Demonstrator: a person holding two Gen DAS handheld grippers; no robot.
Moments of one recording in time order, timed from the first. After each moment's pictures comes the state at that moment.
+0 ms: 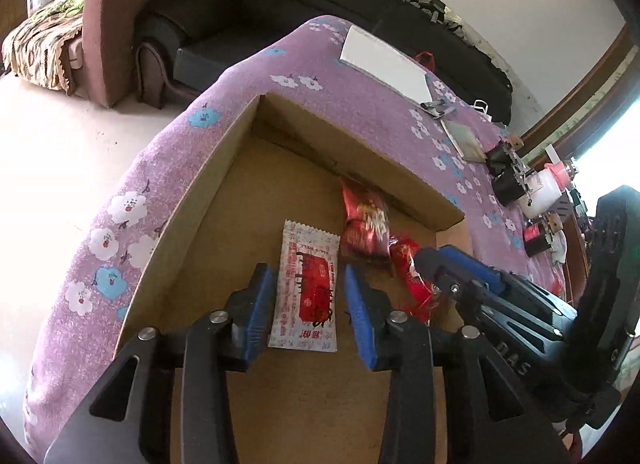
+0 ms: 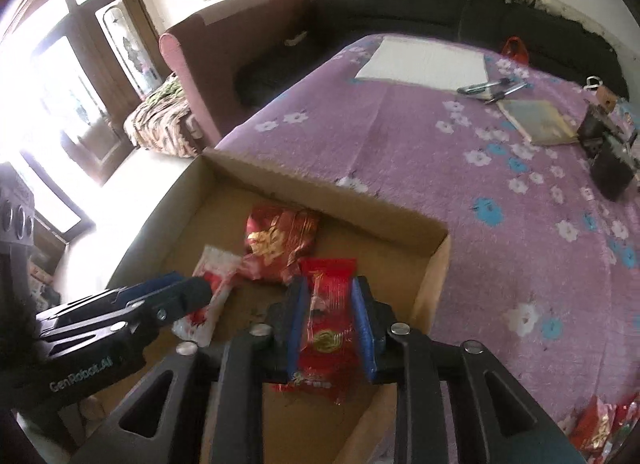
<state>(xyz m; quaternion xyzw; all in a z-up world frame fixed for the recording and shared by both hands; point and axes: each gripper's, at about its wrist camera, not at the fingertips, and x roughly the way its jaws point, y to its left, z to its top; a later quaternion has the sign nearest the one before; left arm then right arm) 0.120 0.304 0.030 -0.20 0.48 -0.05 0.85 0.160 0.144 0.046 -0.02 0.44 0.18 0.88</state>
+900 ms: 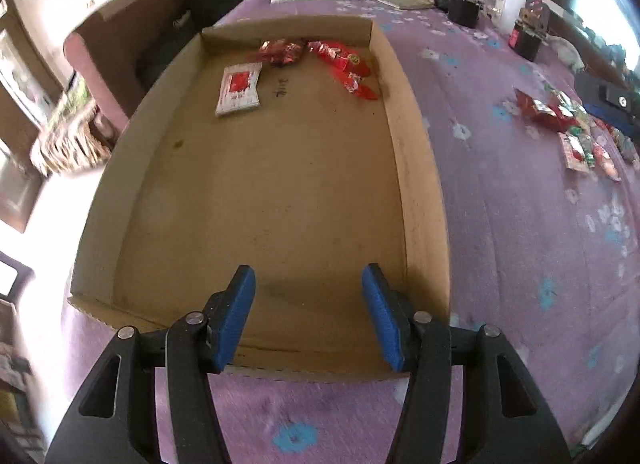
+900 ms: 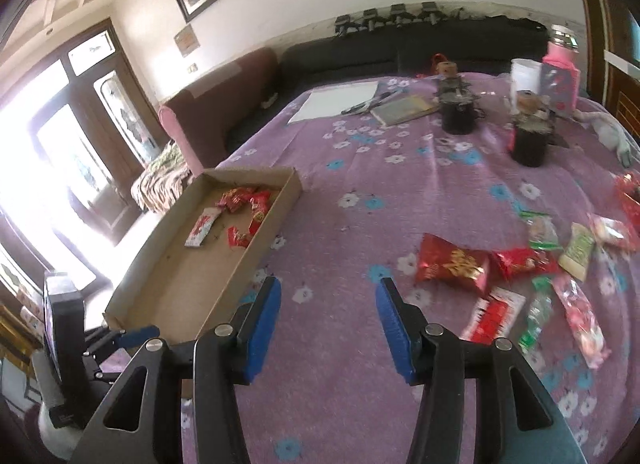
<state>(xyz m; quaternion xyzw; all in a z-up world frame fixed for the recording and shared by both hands) -0.045 0.193 0.020 0.05 0.51 -0.02 0.86 -0.014 -0.038 0.083 0.08 0.36 0.16 0.92</state>
